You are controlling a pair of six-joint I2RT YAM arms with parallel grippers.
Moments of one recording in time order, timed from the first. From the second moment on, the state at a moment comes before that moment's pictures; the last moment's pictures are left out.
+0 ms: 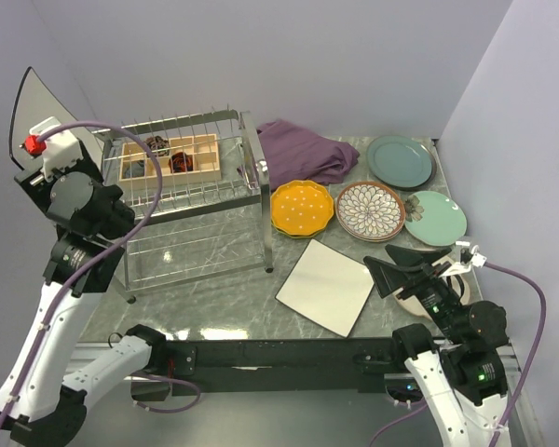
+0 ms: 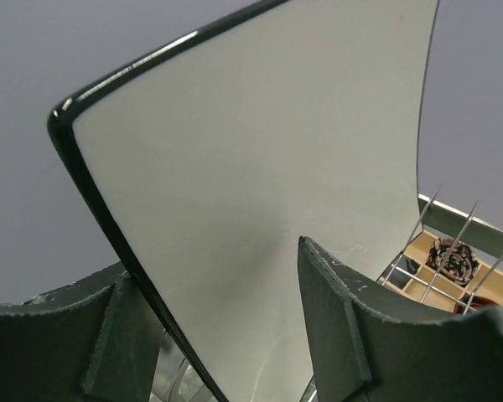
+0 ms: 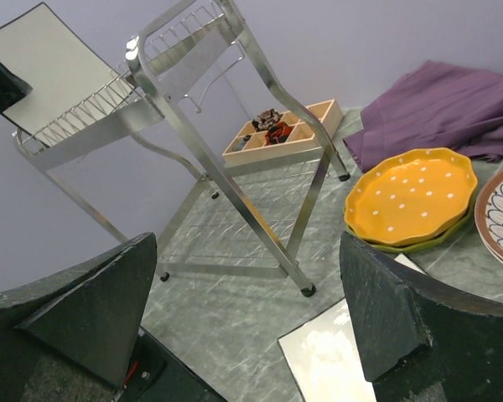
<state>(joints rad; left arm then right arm) -0.39 0.87 1.29 -0.12 -1.30 0.29 0.26 0.05 0.65 -0.41 -0.30 0.61</state>
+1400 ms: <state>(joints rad) -0.31 0.83 1.39 -0.41 -0.87 0.02 0.30 0.02 0.65 -0.41 -0.29 0.61</state>
